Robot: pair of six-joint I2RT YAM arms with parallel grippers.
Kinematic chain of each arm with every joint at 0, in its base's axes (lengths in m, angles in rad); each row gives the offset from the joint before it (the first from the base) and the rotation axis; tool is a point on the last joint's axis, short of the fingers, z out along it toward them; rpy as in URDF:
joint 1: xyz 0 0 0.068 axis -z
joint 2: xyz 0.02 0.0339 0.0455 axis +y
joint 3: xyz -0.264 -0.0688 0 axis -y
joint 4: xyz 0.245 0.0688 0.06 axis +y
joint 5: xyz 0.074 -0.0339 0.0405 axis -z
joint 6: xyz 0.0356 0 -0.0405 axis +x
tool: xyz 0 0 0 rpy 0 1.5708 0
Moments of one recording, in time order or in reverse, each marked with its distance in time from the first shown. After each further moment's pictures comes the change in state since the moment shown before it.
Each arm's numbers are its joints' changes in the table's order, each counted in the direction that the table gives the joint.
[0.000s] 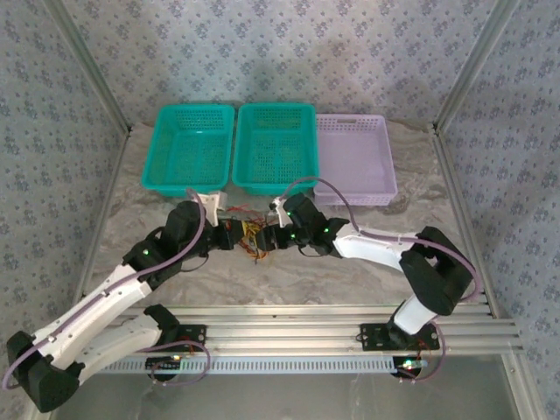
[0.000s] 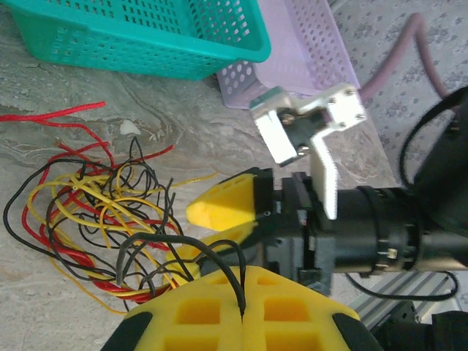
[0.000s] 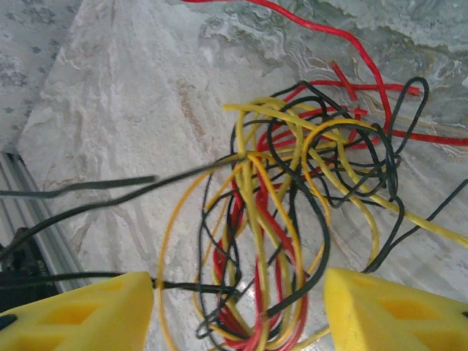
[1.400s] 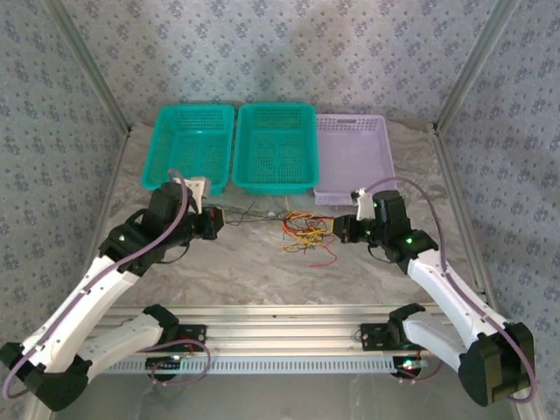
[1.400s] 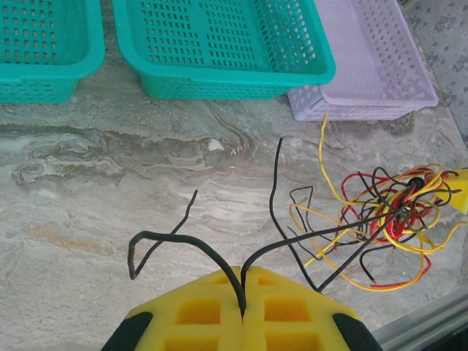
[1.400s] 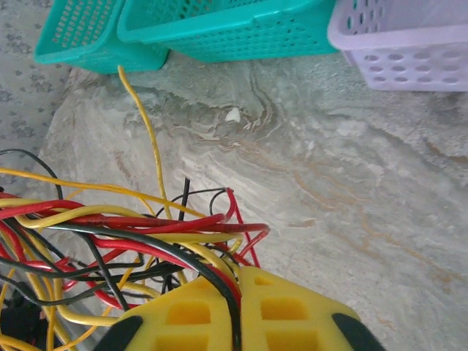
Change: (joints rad) left arm -0.105 0.068 0.313 0.407 -0.113 0.180; right arm 0.506 -0.638 -0.232 0.384 -0.121 -0.121
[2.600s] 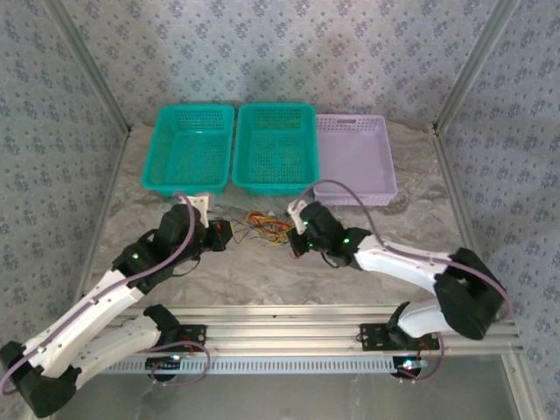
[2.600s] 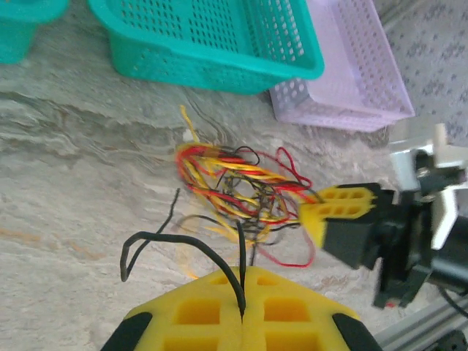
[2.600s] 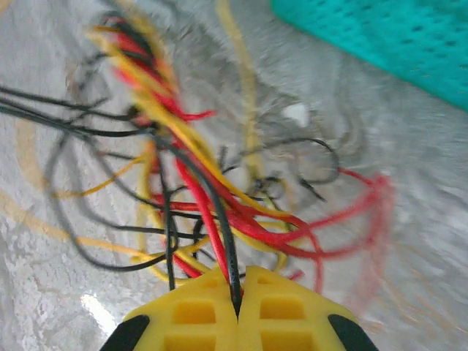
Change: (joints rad) left arm 0.103 -0.119 -0.242 -0.221 -0.050 -0.169; right arm -0.466 0.368 0.077 -0.279 0.404 -0.209
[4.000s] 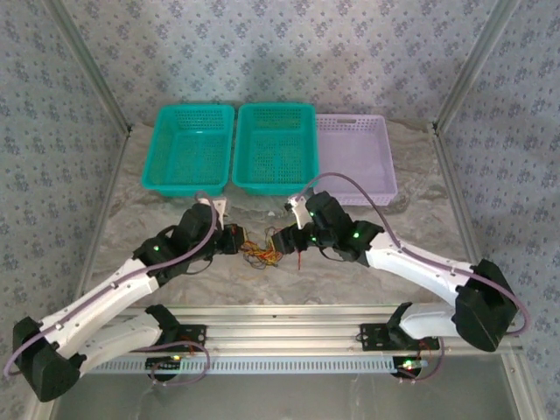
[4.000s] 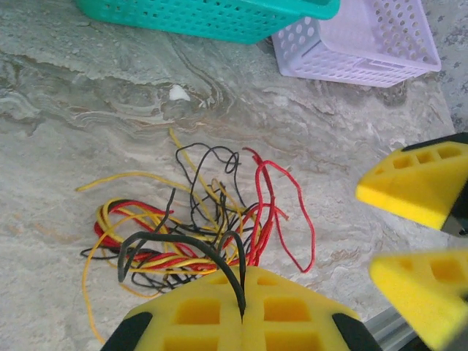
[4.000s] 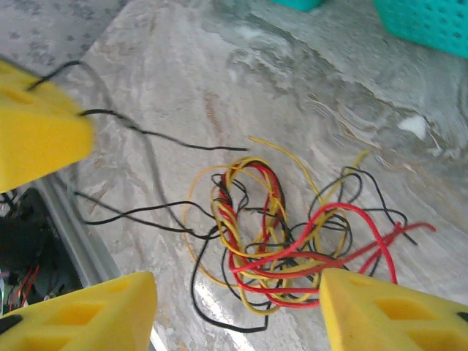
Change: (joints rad) left arm 0.051 0.150 -0.058 -0.109 0.061 -0.017; right arm -0.040 -0.060 0.111 0.113 -0.258 0.121
